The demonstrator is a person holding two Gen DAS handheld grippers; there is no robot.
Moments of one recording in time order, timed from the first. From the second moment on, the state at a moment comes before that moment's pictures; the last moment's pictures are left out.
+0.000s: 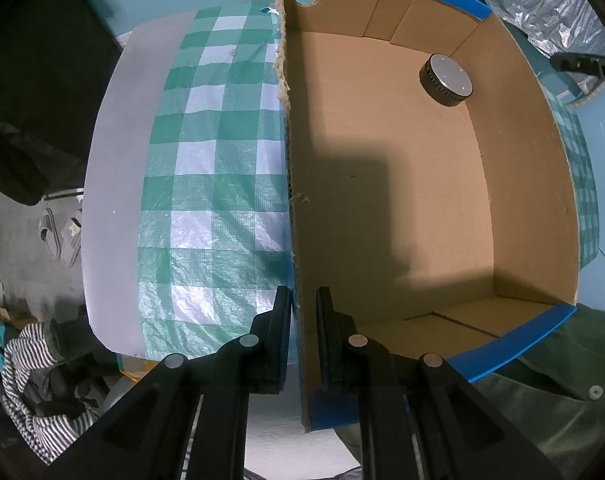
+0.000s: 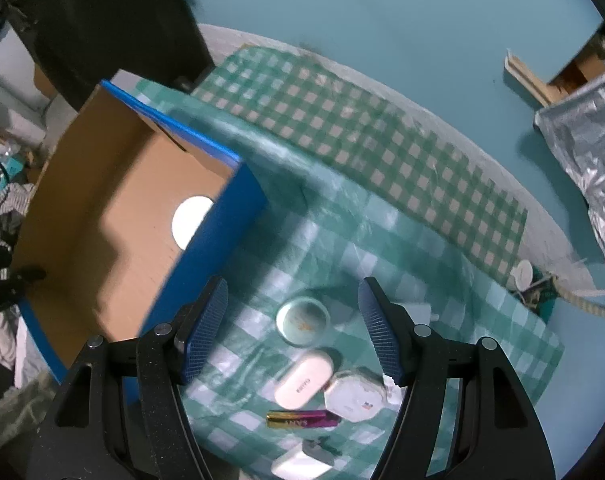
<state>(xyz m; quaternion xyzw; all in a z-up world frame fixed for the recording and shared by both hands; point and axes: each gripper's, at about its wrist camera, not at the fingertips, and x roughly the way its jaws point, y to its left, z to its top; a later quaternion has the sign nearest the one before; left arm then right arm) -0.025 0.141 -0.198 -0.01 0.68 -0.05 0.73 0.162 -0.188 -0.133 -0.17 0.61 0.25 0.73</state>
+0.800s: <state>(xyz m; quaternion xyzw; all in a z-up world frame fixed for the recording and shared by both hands) -0.023 0.143 -0.200 -0.02 0.68 -0.05 0.73 0.158 -0.197 -0.228 -0.17 0.66 0.22 0.69</state>
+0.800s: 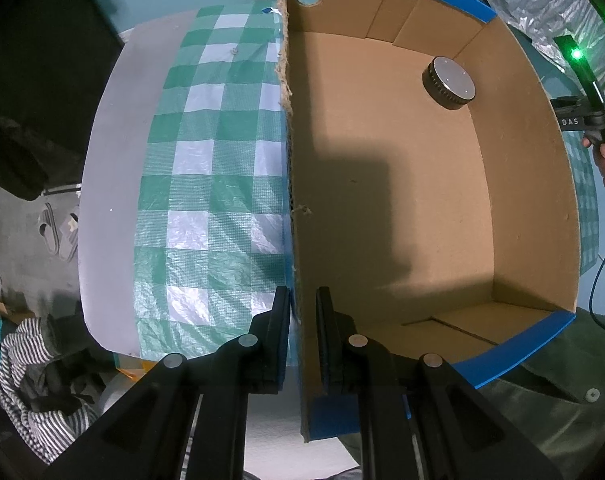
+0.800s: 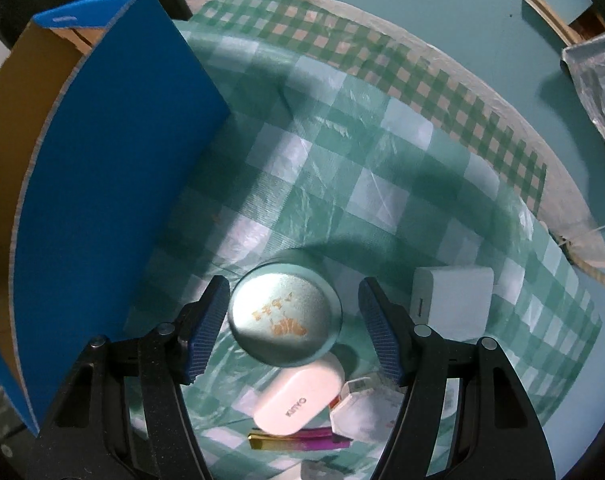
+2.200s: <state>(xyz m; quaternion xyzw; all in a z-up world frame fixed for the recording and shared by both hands) -0.022 0.140 -0.200 -0.02 0.68 -0.05 0.73 0.151 -0.166 -0.137 -0.20 0.62 0.29 0.71</state>
